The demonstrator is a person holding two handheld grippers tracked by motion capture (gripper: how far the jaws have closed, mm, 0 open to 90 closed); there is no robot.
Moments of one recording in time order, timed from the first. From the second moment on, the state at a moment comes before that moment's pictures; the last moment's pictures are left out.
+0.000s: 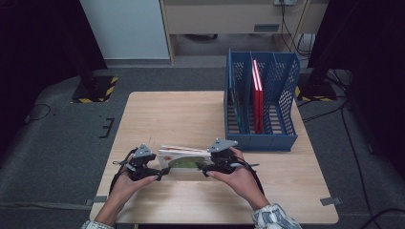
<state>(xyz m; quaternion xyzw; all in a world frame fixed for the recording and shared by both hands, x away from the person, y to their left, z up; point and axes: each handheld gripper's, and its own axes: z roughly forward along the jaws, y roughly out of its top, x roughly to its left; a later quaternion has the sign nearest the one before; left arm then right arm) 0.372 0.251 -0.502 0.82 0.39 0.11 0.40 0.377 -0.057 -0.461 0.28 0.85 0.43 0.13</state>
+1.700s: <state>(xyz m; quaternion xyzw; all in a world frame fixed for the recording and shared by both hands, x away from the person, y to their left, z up) 0.381 0.262 -0.495 0.78 0.43 0.17 0.43 0.393 -0.030 -0.437 0.23 0.88 0.41 0.10</state>
